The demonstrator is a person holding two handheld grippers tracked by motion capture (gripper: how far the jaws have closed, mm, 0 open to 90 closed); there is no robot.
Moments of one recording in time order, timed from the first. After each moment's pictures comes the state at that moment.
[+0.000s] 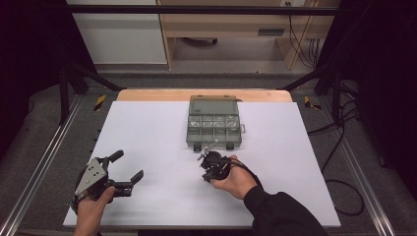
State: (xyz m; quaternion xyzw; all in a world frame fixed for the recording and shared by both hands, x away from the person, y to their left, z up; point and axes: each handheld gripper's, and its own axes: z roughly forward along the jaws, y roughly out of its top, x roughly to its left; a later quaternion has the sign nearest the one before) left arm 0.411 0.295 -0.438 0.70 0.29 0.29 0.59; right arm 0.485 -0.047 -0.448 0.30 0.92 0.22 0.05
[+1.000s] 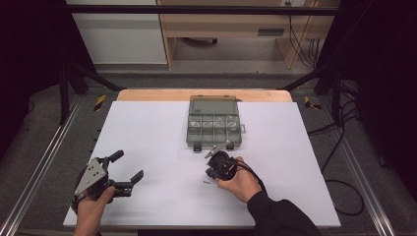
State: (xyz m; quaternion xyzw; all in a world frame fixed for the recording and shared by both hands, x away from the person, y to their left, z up) left arm 0.411 0.295 -0.438 0.70 0.29 0.29 0.59; right arm 0.483 -0.066 -0.452 0.34 0.89 0.29 0.06
